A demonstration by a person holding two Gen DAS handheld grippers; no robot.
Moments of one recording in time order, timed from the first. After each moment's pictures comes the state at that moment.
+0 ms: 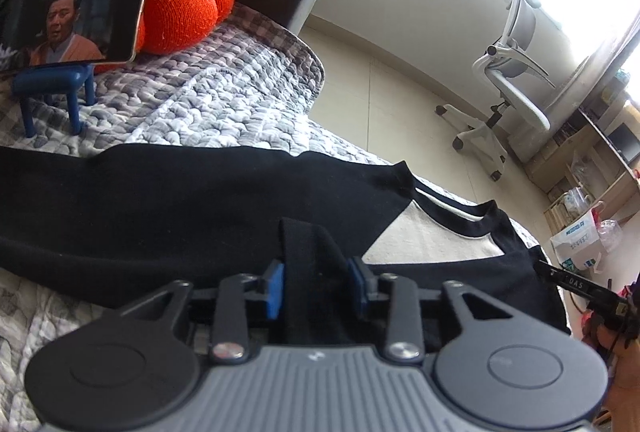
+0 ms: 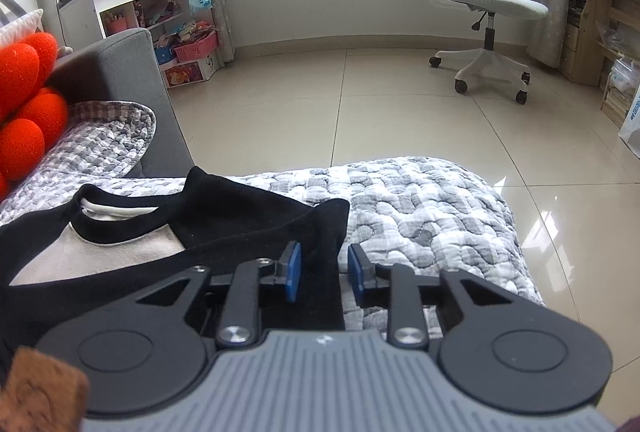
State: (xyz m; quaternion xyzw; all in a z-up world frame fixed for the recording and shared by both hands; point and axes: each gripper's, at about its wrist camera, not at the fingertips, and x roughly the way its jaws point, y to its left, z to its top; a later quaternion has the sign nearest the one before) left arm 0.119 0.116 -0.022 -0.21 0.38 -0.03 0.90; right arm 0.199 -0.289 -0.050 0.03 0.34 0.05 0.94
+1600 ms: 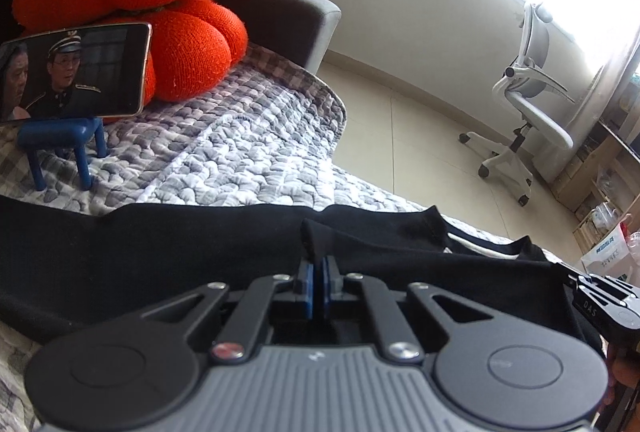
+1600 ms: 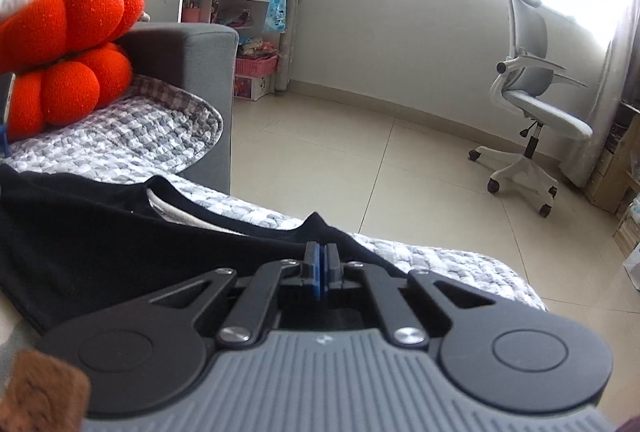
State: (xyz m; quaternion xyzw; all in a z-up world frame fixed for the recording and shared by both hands) left arm 0.144 0.122 -0.027 -0.18 0.35 0.02 0.92; right arm 0.200 -0.197 -0.051 -0.10 0.25 0.10 0.96
